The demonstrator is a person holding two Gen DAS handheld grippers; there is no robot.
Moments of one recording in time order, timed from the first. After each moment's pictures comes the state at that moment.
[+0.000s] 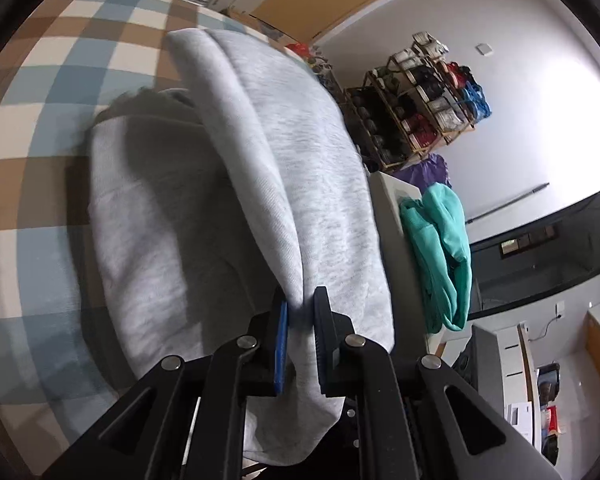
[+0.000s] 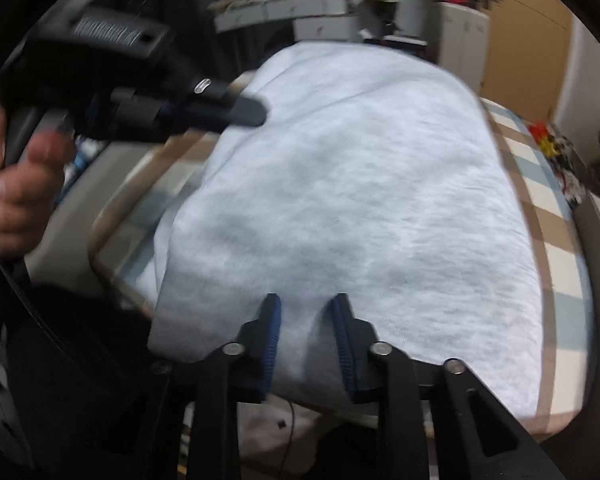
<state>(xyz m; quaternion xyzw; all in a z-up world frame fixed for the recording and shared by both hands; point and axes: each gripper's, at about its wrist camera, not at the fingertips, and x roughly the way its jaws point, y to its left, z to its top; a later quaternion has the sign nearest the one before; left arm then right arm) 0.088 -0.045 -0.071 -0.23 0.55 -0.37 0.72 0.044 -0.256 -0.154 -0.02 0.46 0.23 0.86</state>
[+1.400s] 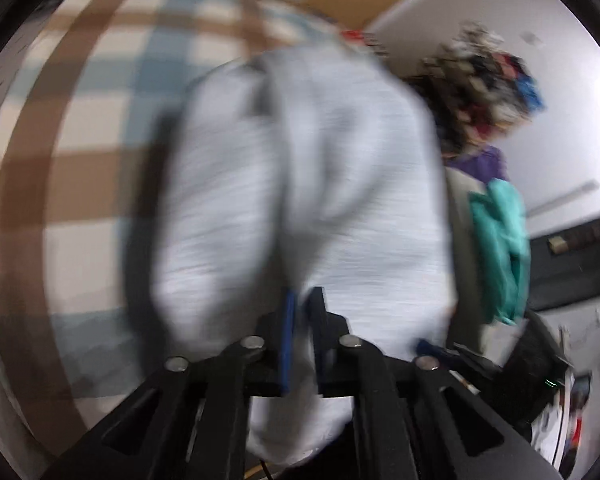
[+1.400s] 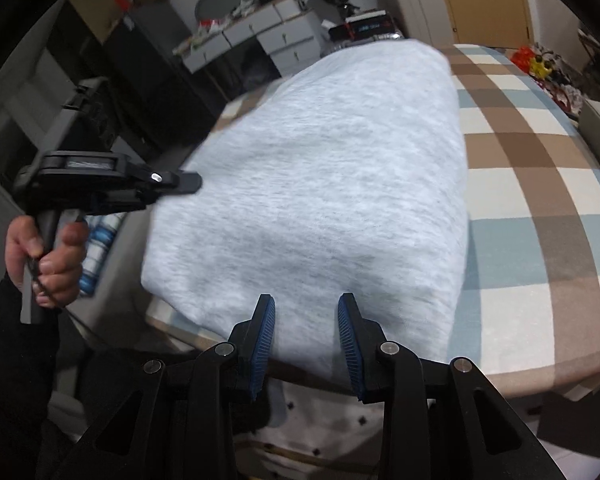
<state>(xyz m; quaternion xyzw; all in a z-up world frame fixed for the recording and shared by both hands) 0.097 -0.024 -0.097 -0.16 0.60 -0.27 0.74 0.033 -0.301 -0.149 0.12 0.47 0.19 0.85</state>
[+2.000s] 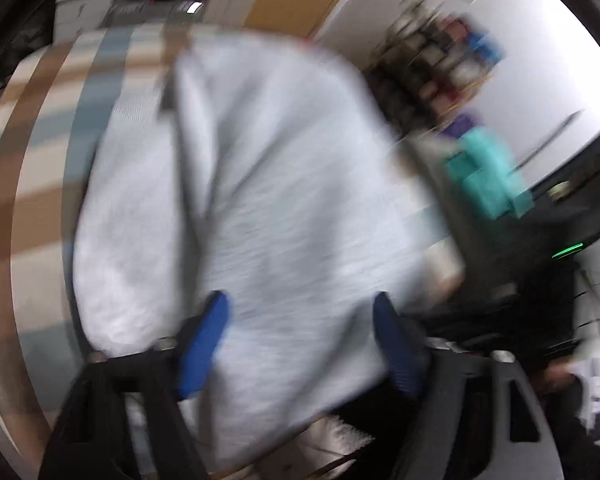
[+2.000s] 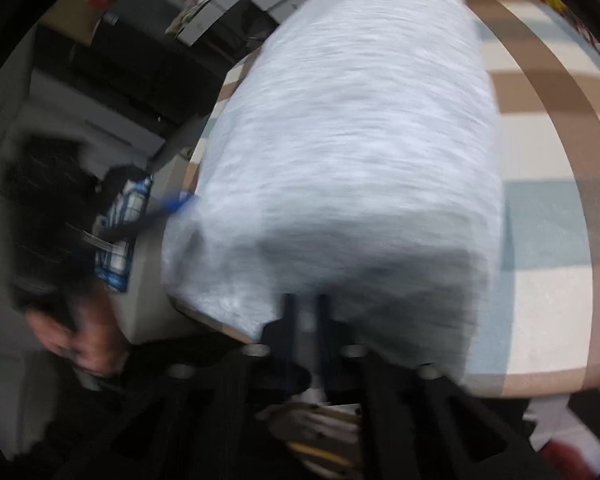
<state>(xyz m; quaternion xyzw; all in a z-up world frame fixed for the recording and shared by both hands) 0.049 -0.094 -0.096 -0.06 0.53 -0.31 0.78 0.073 -0.349 -0.164 0.23 0.54 0.25 0.77</state>
